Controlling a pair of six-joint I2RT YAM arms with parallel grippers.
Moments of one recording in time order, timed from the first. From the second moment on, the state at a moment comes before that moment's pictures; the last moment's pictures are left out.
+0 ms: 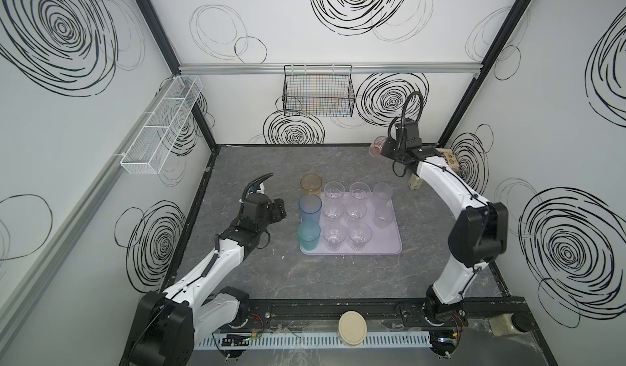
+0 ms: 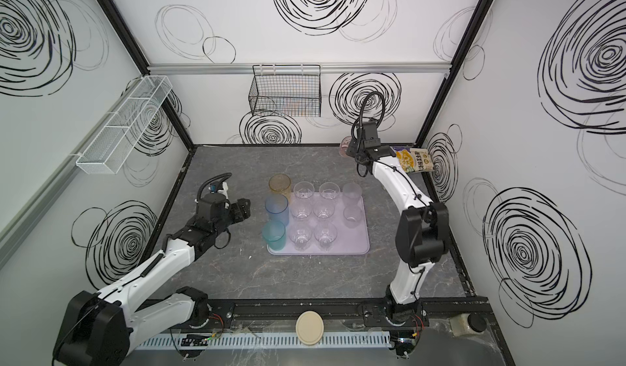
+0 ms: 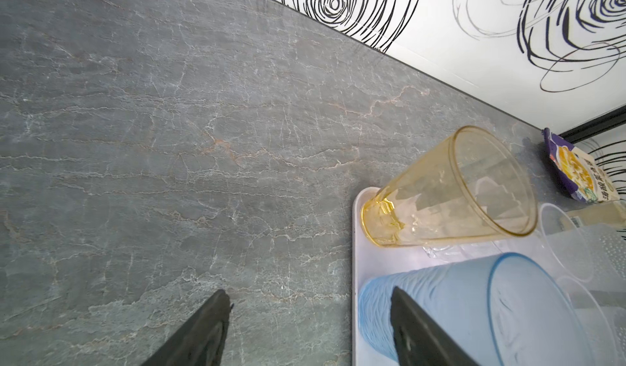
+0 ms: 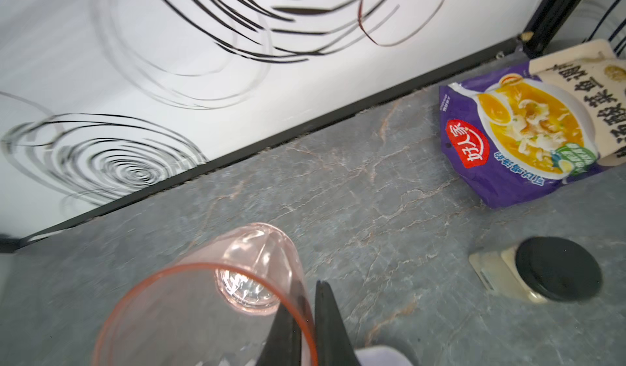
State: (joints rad) left arm -0.28 1.07 0.57 -0.11 -0.11 -0.55; right arm 0.23 1.66 1.53 -0.47 0.16 0.52
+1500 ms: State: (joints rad) left arm -0.57 0.89 0.53 -0.22 -0.39 -0.59; right arm 0.58 0.91 0.66 -0.74 0.32 0.72
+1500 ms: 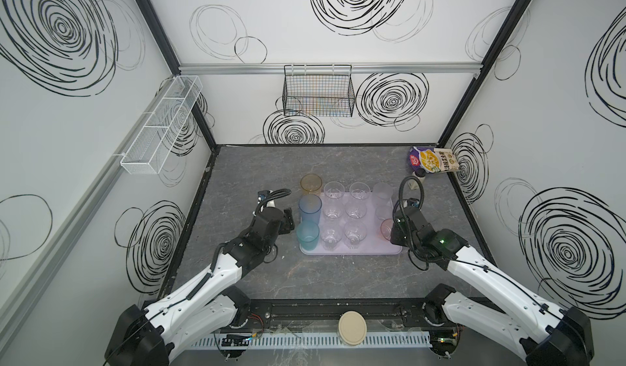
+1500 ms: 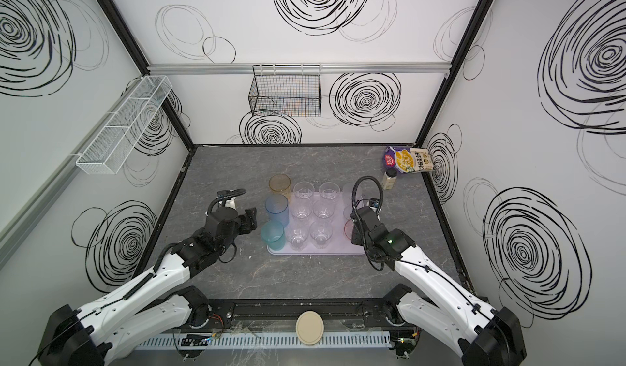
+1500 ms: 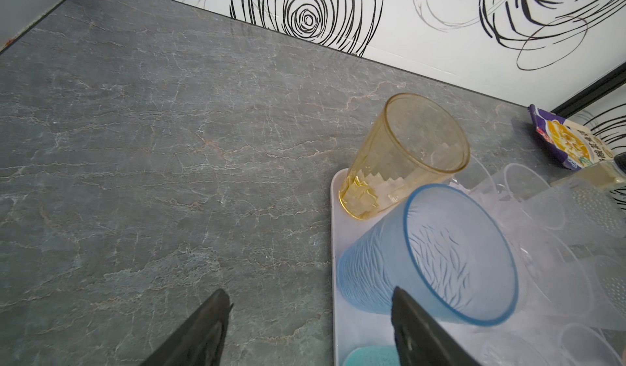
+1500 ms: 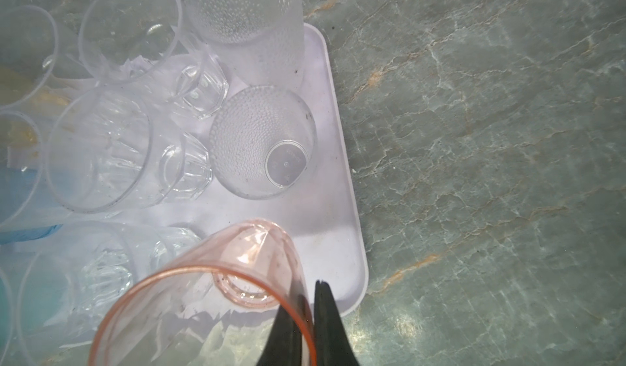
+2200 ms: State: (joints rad) left arm -0.57 0.85 0.46 -0.19 -0.40 -0.63; right arm 0.57 1.08 0.67 -0.77 0.32 0.79
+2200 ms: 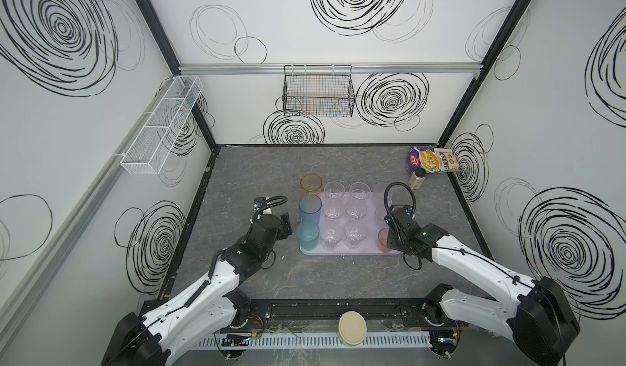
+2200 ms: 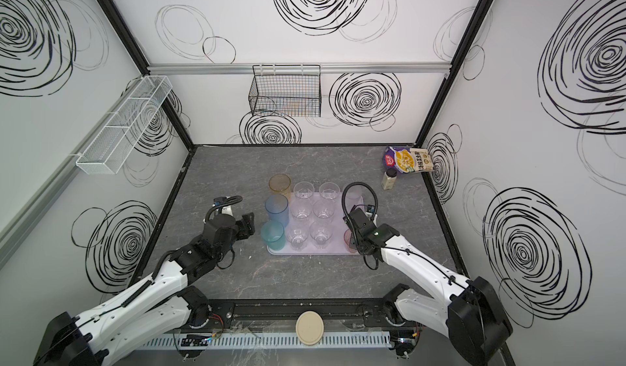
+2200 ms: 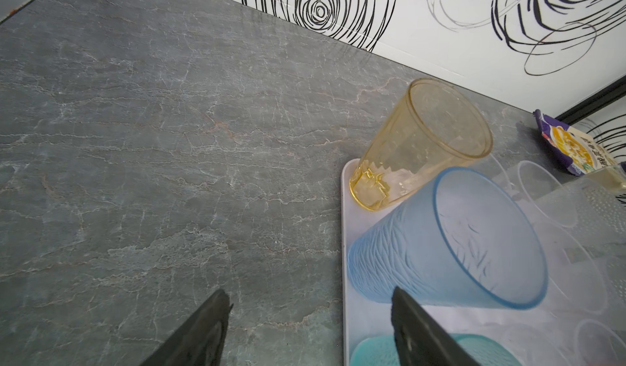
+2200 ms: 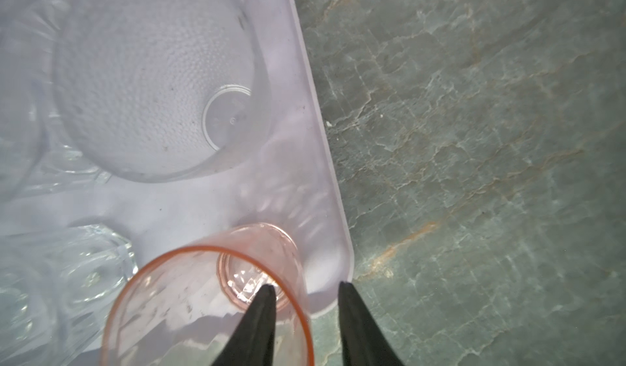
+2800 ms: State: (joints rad) left arm -0.53 0.91 0.28 0.58 -0.87 -0.15; right arm 0.31 0.70 0.43 0.07 0.70 0.25
